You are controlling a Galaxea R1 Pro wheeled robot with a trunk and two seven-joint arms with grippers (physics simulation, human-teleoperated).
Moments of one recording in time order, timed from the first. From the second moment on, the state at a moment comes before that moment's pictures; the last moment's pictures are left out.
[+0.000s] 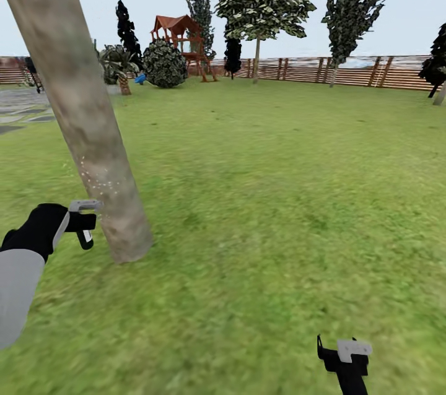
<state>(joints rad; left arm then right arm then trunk) -1.07 0.35 0.16 -0.56 -0.19 0.71 -0.23 -0.43 -0.08 -0.45 -0.16 0.52 -0.63 -0.21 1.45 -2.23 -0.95</state>
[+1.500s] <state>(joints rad) -0.89 0.36 0.30 -0.56 -0.19 0.60 -0.10 -0.43 -0.08 -0.45 -0.16 0.52 -0.63 -0.21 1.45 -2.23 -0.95</state>
